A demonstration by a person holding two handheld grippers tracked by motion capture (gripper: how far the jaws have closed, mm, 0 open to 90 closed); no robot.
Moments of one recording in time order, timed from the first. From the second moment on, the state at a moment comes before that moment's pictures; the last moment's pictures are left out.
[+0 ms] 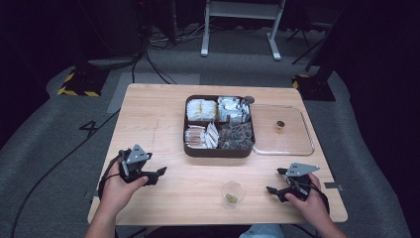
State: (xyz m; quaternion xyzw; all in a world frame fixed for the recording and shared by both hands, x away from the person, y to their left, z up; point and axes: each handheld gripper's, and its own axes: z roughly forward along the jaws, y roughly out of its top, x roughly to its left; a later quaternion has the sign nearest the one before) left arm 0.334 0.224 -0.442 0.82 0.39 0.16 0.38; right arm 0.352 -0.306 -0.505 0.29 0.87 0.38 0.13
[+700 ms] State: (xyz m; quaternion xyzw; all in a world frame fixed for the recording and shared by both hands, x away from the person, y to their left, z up) left arm 0.333 0.256 -0.478 0.84 0.44 0.15 0.28; right arm 0.352 -0.307 -0.505 0.29 0.87 0.38 0.13
